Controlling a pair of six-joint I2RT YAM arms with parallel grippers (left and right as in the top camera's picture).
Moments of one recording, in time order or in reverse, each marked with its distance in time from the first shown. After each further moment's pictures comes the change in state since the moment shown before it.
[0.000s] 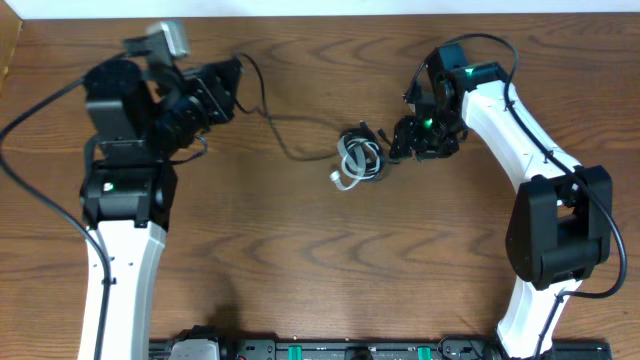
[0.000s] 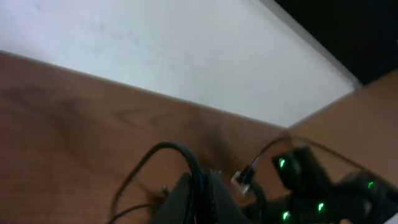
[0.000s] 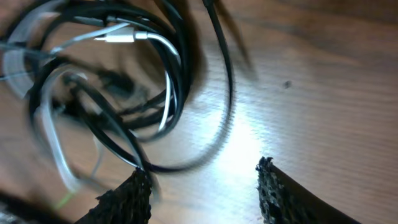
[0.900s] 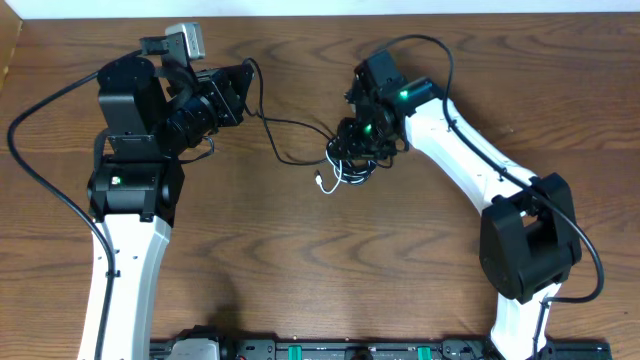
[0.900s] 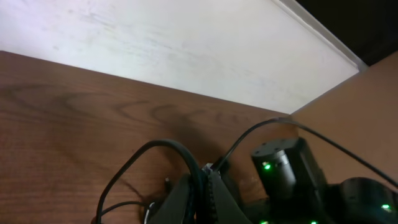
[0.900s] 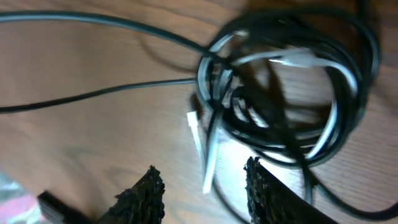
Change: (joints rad) left arm -0.022 0.019 0.000 -0.005 0.004 0.051; right arm 0.248 0.000 -0.010 0.250 -0.023 0.306
